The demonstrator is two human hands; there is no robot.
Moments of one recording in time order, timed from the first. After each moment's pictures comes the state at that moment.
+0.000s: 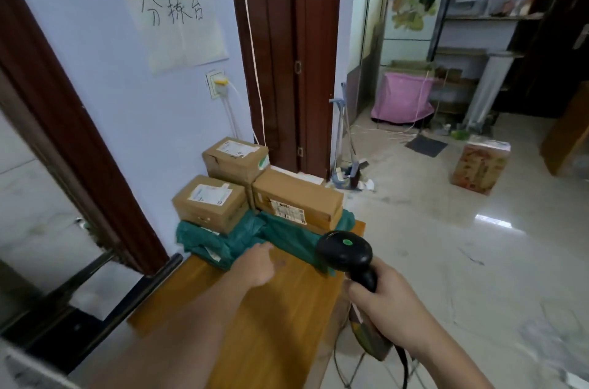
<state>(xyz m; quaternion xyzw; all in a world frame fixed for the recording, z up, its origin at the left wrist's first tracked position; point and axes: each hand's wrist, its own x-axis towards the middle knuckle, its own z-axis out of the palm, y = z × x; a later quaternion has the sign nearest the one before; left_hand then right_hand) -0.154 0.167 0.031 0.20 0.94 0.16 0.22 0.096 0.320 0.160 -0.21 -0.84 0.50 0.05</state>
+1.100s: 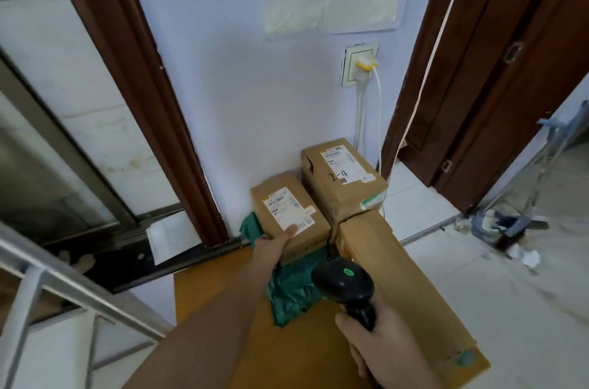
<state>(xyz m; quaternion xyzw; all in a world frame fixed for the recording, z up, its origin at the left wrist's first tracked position) -0.372 0.161 -0.029 -0.40 0.63 0.66 0.10 -0.231 0.390 0.099 -0.05 -0.80 0.54 -0.25</state>
